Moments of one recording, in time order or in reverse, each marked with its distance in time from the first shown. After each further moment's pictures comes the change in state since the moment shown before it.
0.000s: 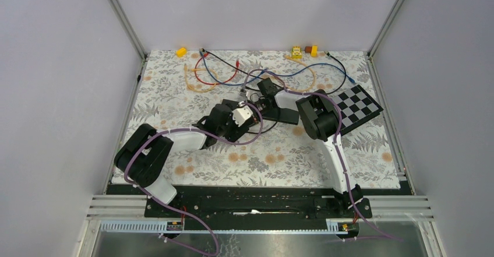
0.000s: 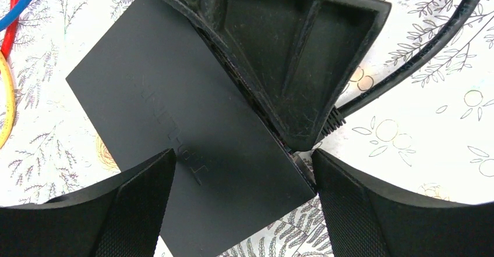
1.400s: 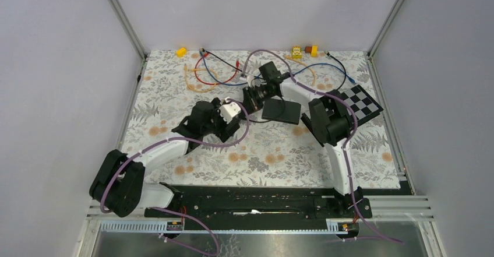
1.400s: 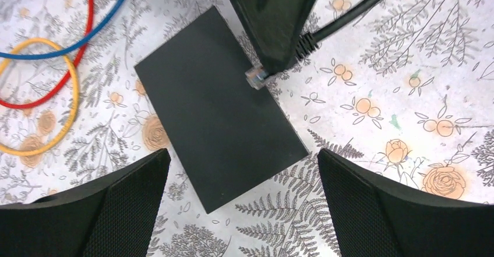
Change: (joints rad) left arm 0.078 -0.277 -0.062 -0.109 0.147 0.025; right arm -0.005 -0.150 0.072 -0.190 0.134 -0.104
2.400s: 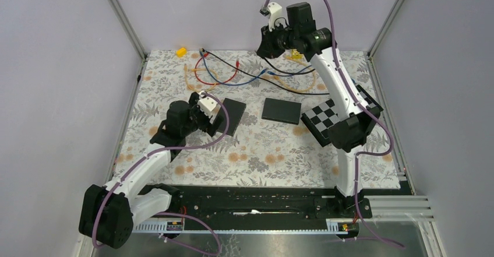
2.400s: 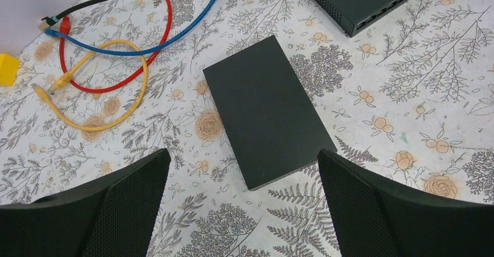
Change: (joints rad) left arm 0.181 -0.293 -0.047 -0.040 0.125 -0.066; right arm -0.075 -0.232 0.636 -0.358 0.477 -0.182
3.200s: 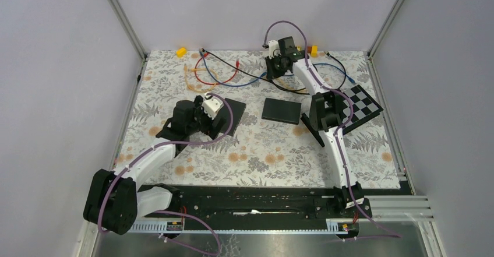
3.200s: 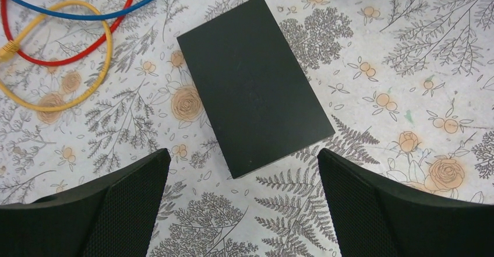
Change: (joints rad) left arm 0.002 0.114 -0.002 0.003 0.005 -0.002; right arm -0.126 0.625 0.154 0.150 0.180 -0.060
